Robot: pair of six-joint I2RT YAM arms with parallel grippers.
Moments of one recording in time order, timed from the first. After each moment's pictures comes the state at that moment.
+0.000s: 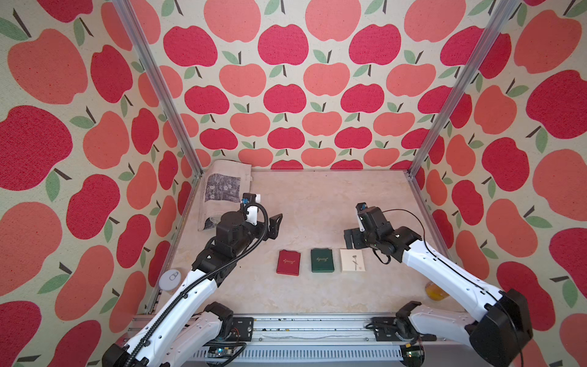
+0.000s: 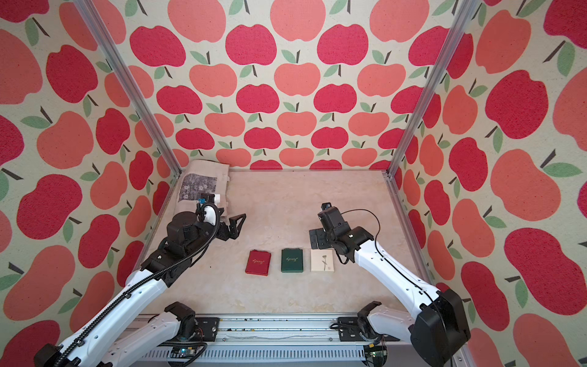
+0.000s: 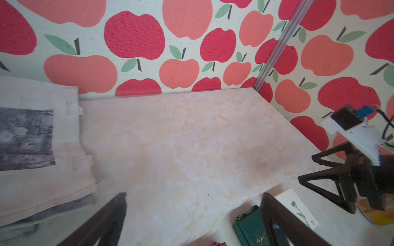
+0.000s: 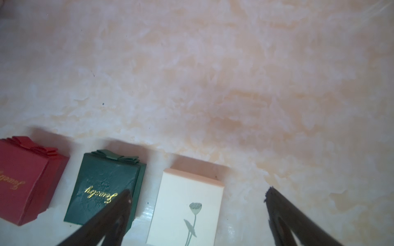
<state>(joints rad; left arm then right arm) -0.51 0.84 0.68 -0.13 0.06 -0.23 0.67 1.18 0.87 -0.69 0.19 0.32</state>
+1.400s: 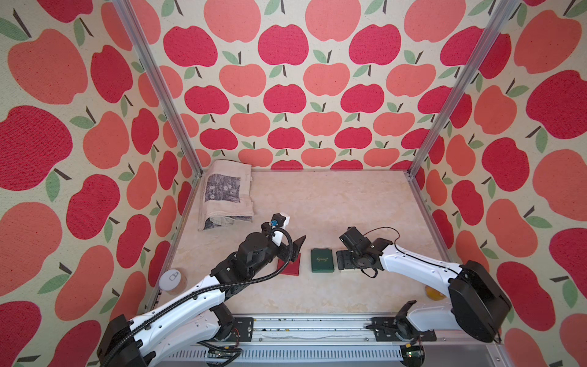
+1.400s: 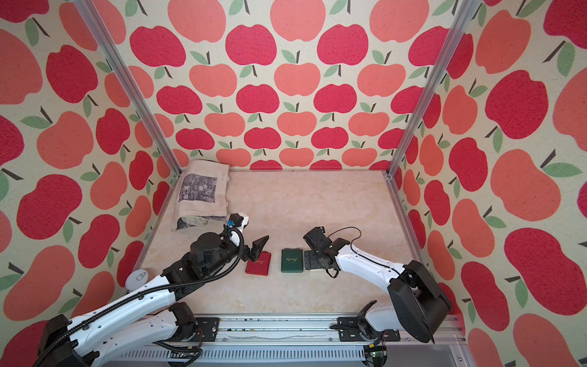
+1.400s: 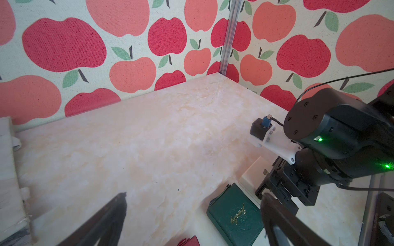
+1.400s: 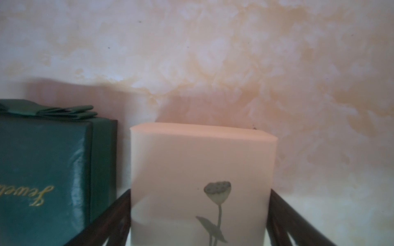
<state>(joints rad) -0.83 0.88 0.57 0.06 -0.12 -0.11 0.78 1.36 0.72 -0.60 0.18 0.56</state>
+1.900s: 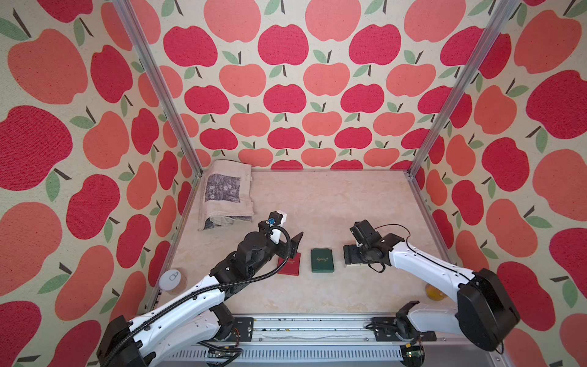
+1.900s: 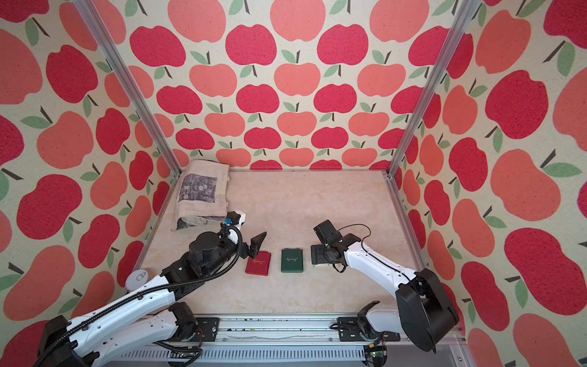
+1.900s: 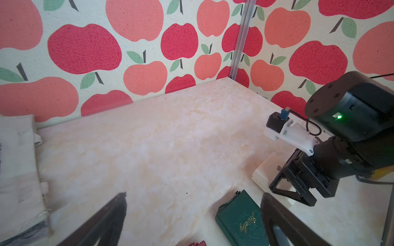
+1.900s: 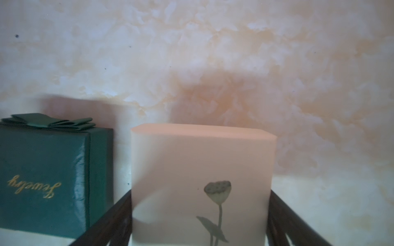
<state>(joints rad) -0.82 0.89 0.60 0.05 -0.17 -0.12 0.64 1.29 0.77 -0.67 0.10 0.44</state>
